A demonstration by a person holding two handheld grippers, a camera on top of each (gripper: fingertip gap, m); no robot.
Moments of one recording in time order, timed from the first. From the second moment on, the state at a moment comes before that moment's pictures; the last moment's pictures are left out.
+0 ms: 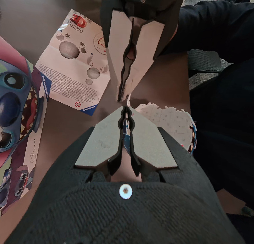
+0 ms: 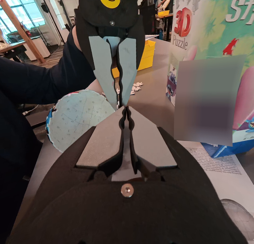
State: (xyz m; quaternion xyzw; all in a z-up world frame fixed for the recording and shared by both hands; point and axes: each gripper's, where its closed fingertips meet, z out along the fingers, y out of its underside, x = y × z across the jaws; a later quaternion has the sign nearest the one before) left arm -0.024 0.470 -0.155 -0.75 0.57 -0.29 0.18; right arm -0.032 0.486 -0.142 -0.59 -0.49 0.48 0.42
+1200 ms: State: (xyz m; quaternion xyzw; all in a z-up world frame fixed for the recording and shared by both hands) left arm -0.027 0.463 -0.156 -0.75 0.58 -0.29 0.16; right arm -0.030 0.470 -0.159 -0.61 -0.53 0.46 0.37
